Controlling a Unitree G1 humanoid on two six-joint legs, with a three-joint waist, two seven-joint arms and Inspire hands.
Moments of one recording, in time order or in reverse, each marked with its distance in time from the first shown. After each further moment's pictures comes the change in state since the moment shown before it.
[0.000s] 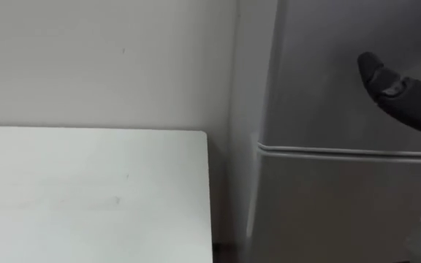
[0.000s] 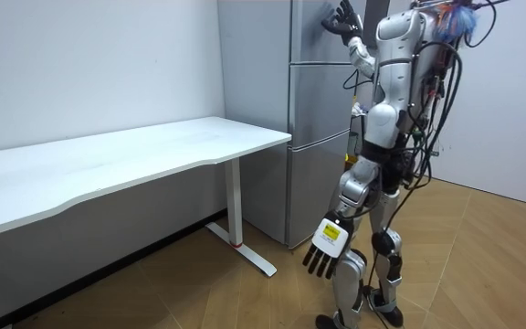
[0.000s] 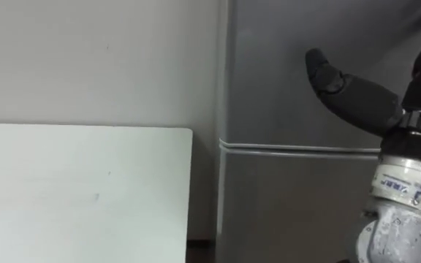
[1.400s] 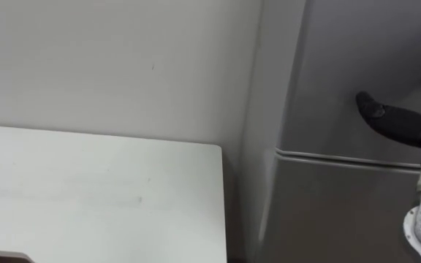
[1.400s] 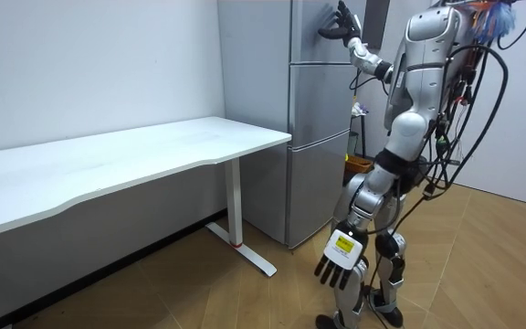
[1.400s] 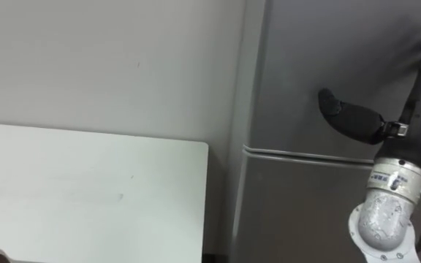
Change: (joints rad) left arm 0.027 0.017 -0.006 -0.105 0.019 0.128 -0.043; right arm -0.103 -0.047 -0.003 0.372 -0.084 0.002 -0.039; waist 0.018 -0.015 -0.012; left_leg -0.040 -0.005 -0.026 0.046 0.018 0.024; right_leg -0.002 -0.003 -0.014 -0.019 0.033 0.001
